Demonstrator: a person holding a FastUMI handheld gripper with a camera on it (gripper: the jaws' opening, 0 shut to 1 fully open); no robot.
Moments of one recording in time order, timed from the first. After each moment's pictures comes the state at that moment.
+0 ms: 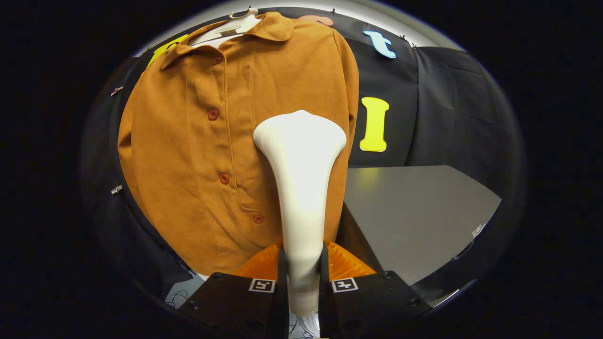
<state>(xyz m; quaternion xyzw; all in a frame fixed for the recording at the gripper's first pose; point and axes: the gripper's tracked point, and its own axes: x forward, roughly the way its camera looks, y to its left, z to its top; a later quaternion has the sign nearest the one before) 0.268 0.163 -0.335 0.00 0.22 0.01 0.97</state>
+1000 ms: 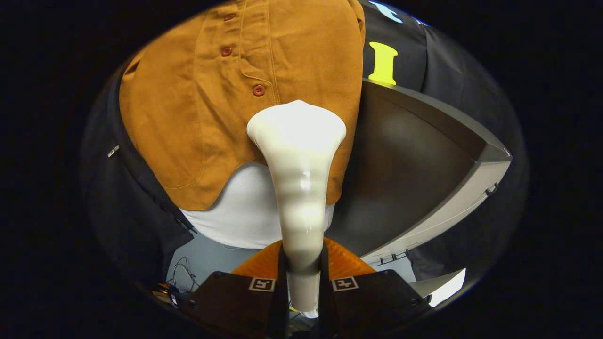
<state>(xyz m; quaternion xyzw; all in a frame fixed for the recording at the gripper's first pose) 0.187 0.174 -0.471 -0.01 0.37 0.02 0.93</state>
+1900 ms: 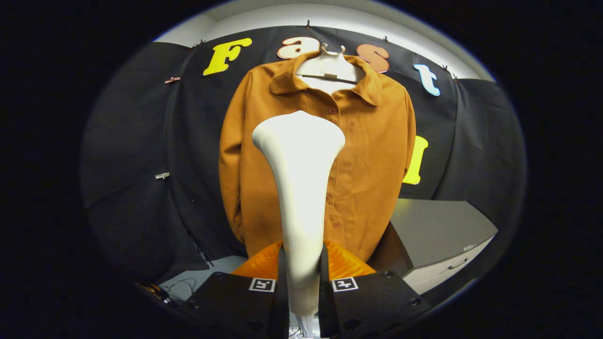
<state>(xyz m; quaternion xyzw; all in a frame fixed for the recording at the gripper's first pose) 0.166 0.293 -0.214 -0.06 0.14 0.13 0.98</state>
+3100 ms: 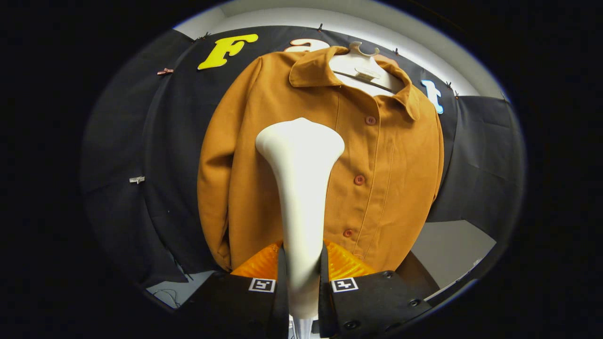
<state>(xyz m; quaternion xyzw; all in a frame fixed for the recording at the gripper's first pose) 0.255 0.345 -0.252 -0.08 0.11 0.08 0.99</state>
